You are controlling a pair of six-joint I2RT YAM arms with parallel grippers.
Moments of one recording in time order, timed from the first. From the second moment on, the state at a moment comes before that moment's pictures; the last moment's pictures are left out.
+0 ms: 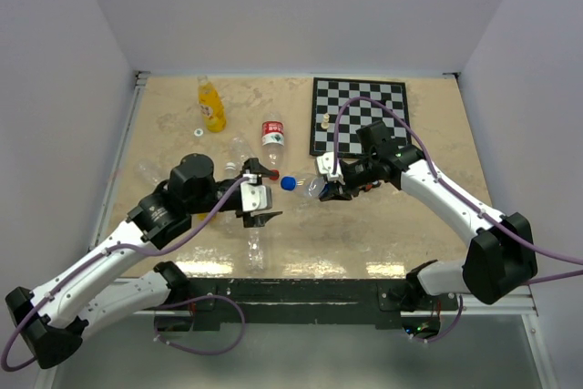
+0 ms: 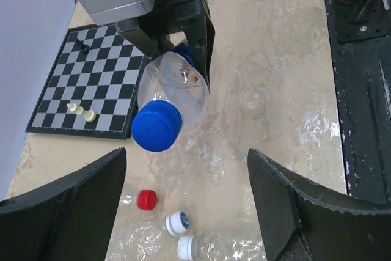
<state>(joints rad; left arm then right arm) -0.75 0.83 0.83 -0.32 0.54 0.56 0.48 1.35 1.02 -0.67 -0.88 -1.07</state>
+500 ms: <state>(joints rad) -0.75 0.92 0.87 -0.22 0.53 0.52 0.48 1.35 1.02 -0.69 -0.88 -1.08</state>
